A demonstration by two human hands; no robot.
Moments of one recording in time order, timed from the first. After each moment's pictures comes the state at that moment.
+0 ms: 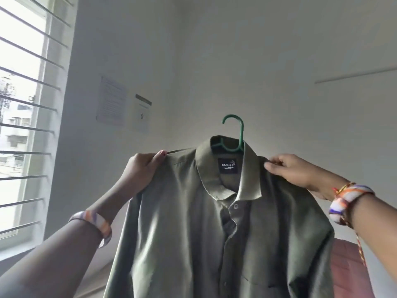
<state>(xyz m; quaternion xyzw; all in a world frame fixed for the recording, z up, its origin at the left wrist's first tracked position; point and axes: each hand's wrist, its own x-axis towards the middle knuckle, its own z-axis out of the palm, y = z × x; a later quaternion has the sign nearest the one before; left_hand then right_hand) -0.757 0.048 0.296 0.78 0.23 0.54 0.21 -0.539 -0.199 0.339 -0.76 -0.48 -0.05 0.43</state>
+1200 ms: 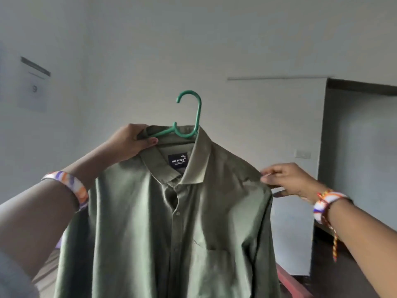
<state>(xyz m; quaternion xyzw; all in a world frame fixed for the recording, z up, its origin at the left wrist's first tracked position) -0.656 -0.048 0.333 0.87 -0.04 0.44 0.22 -0.513 -0.396 0.295 -0.83 -0.27 -0.06 0.48</state>
